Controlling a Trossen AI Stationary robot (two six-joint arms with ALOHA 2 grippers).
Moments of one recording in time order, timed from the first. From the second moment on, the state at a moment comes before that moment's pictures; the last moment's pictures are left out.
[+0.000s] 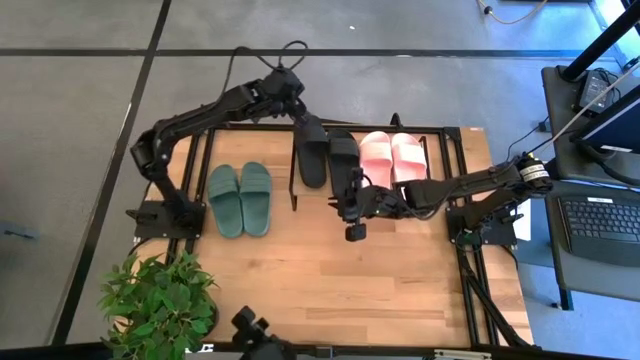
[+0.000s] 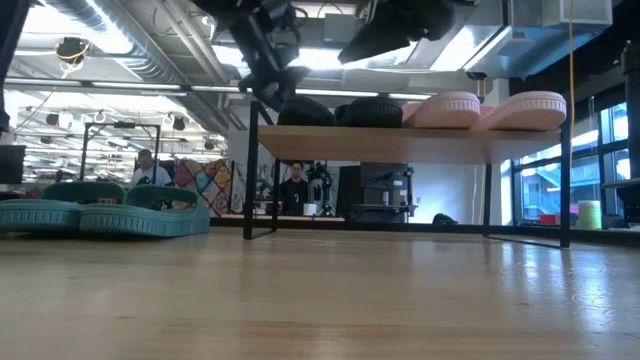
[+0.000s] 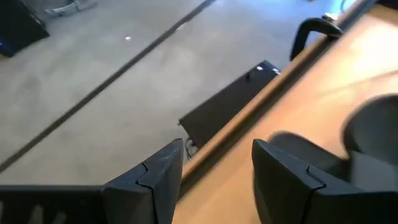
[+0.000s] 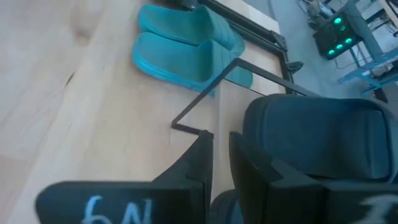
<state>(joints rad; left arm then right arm) 0.62 1.68 1.57 -0.62 -0.28 -0.03 0.16 1.51 1.16 -0.25 0.40 -0.32</state>
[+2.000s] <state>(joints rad) 0.52 1.72 1.58 -0.73 -0.24 -0.01 0.15 1.67 1.15 -0.05 0.52 -0.55</state>
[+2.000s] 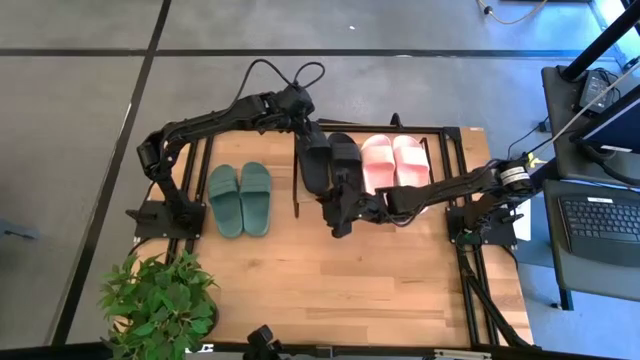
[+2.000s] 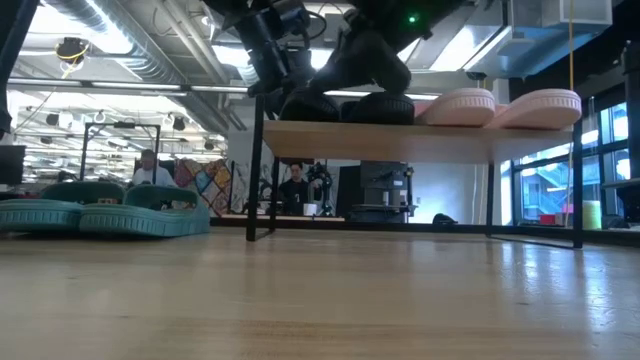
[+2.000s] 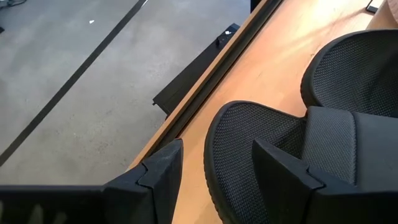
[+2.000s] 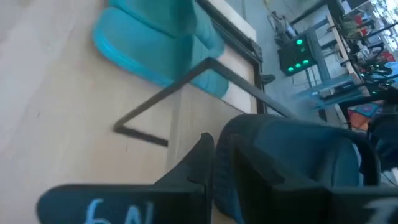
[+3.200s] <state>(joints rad) 0.52 1.72 1.58 -0.73 -0.24 0.01 0.16 1.72 1.16 -0.02 0.72 -0.45</state>
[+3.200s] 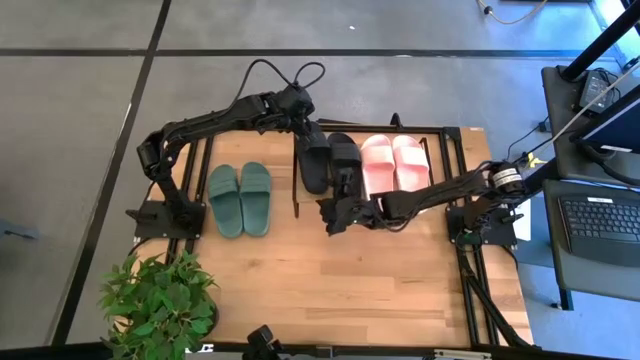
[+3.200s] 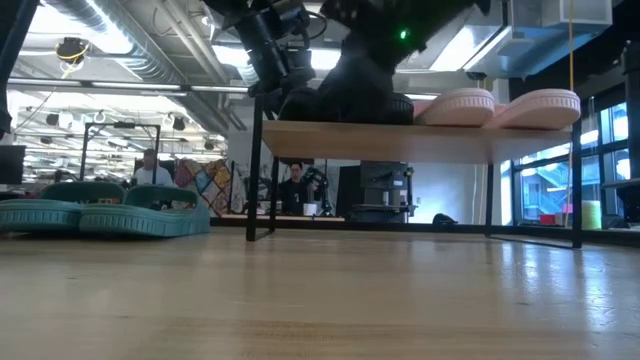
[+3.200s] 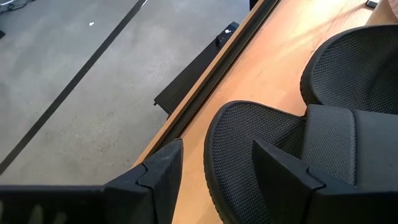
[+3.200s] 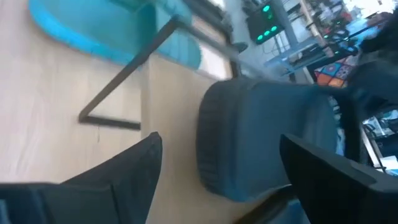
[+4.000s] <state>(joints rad) 0.52 1.72 1.58 -0.74 -0.24 0.01 0.13 1.75 1.16 0.00 0.75 -0.45</state>
